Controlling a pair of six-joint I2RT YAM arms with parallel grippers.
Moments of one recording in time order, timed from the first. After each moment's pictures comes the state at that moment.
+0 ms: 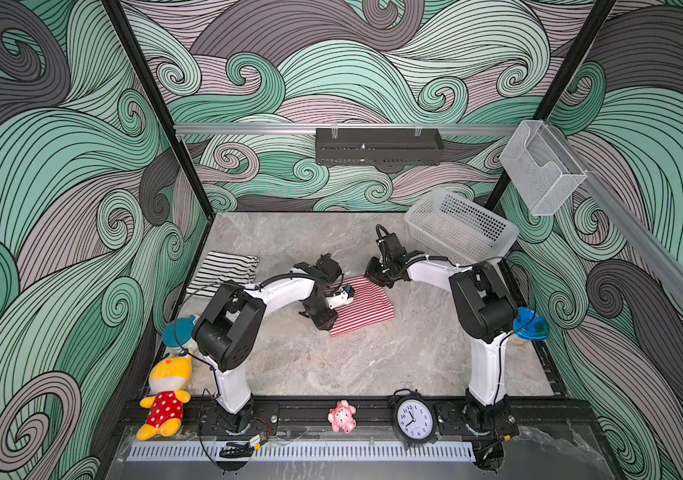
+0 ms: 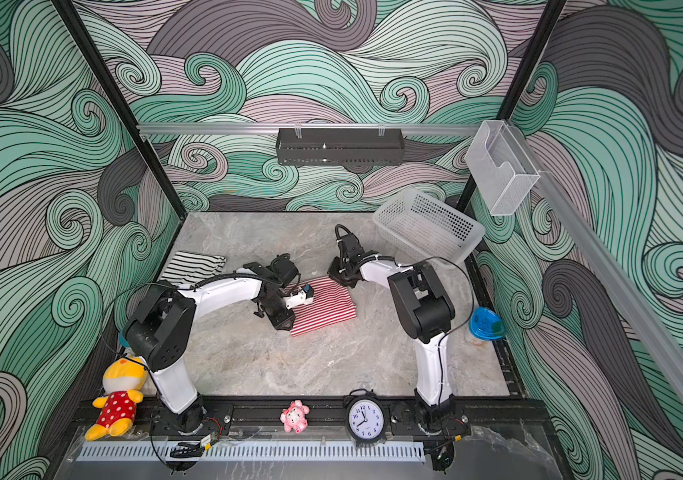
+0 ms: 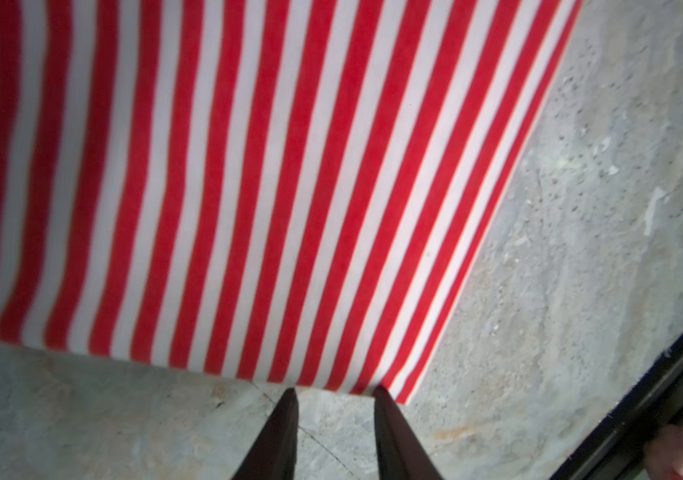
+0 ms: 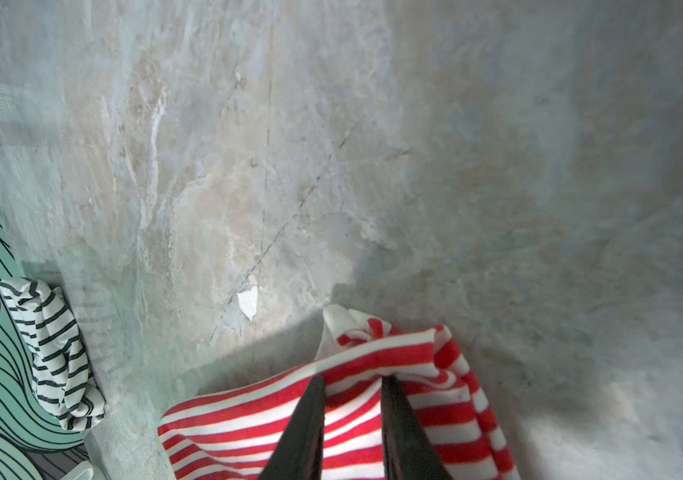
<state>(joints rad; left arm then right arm) -0.61 1.80 1.17 -0.87 0.19 0.35 0.46 2.05 1.35 -0.32 -0.21 0.87</state>
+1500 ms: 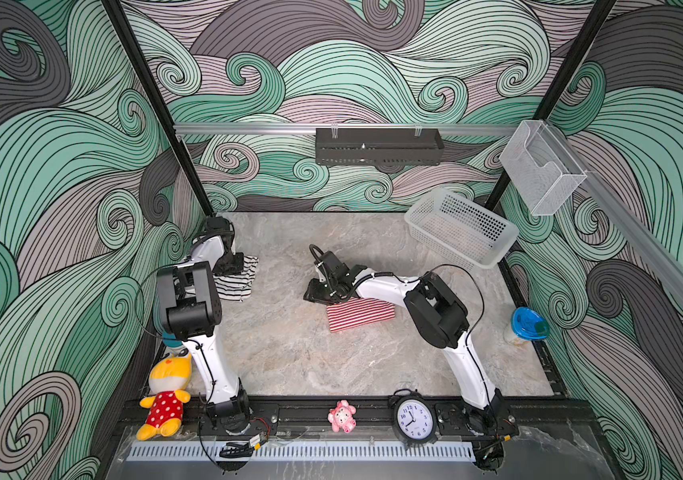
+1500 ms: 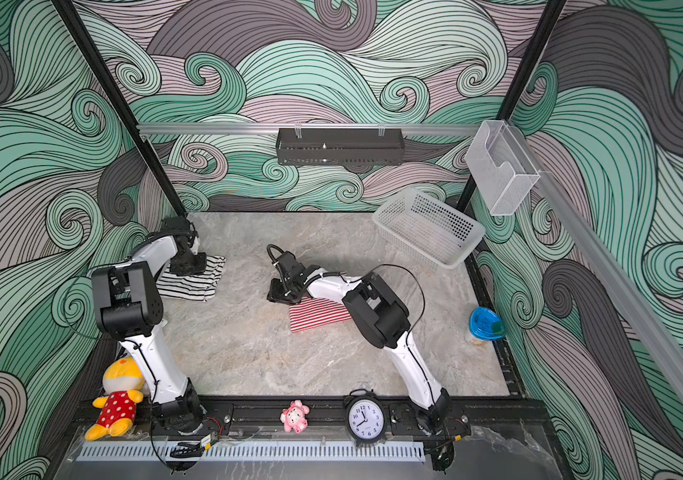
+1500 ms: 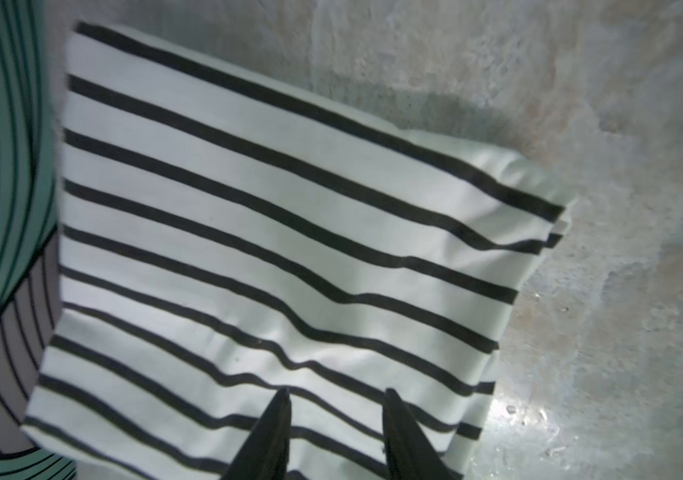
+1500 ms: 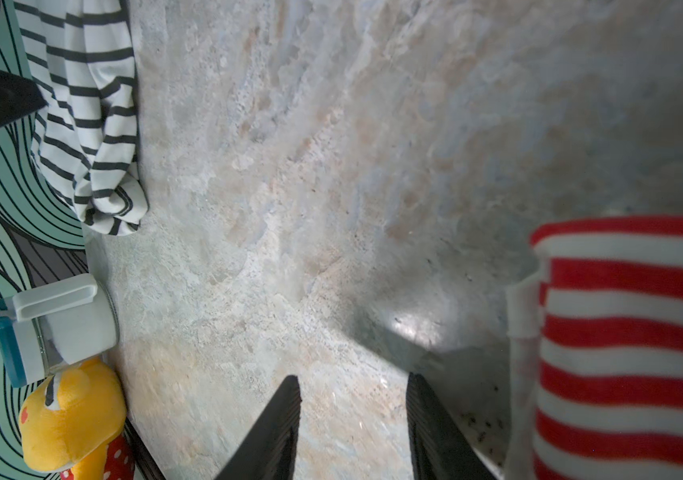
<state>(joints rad) 0.22 2.01 1.50 -0.81 -0.09 0.09 0.84 2.26 1.64 -0.33 -0.29 0.82</state>
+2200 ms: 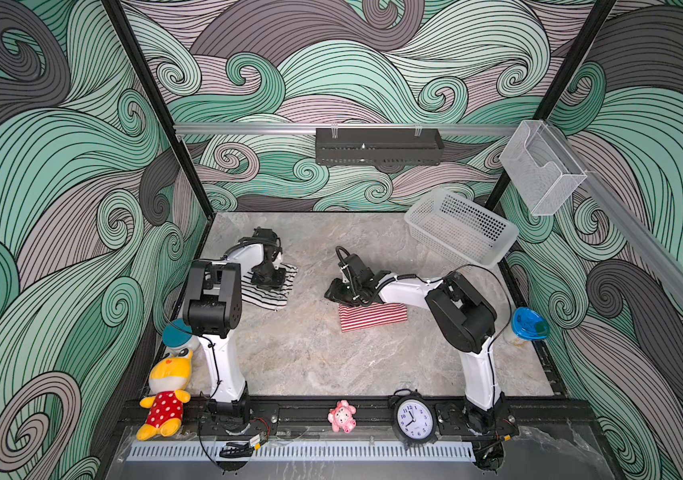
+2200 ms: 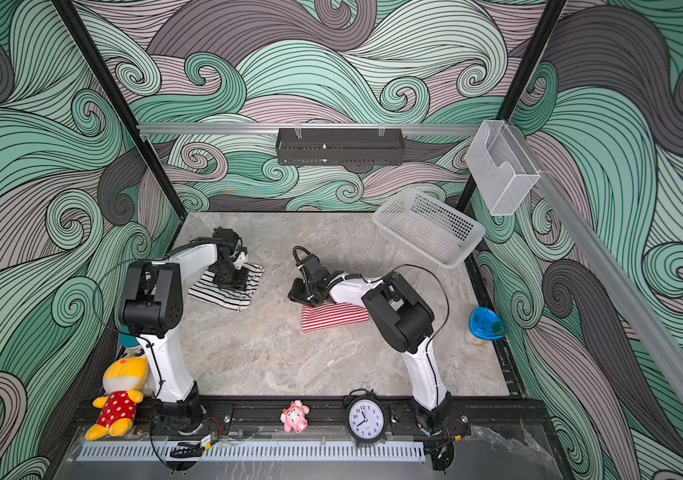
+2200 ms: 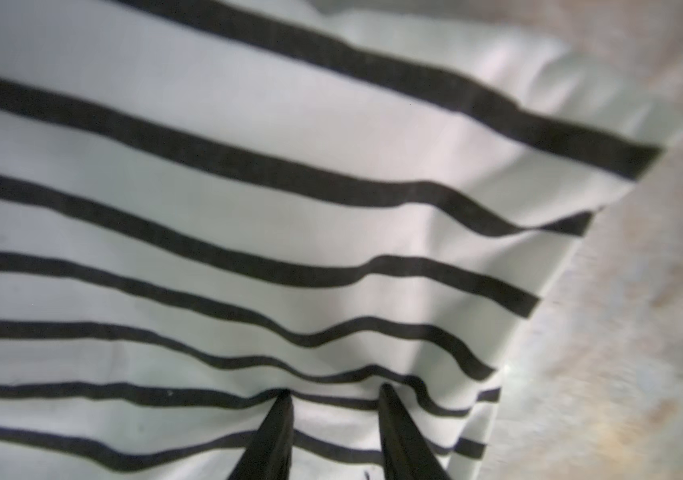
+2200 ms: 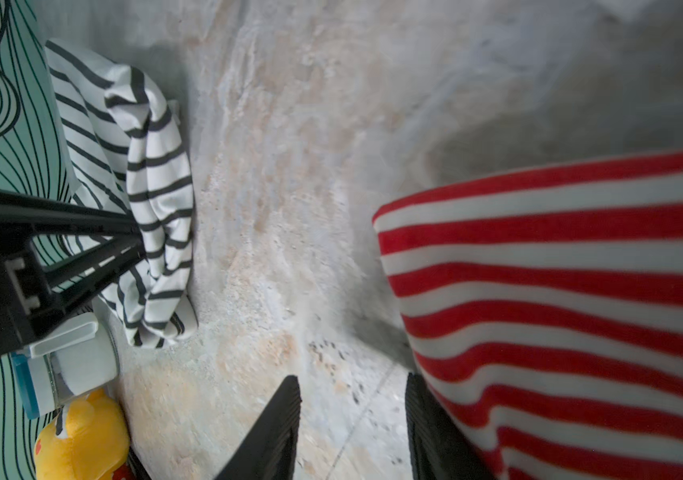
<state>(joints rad) -0.12 1.99 1.38 -0.87 0.08 0.05 0.74 2.05 1.27 -0.15 -0.24 0.90</state>
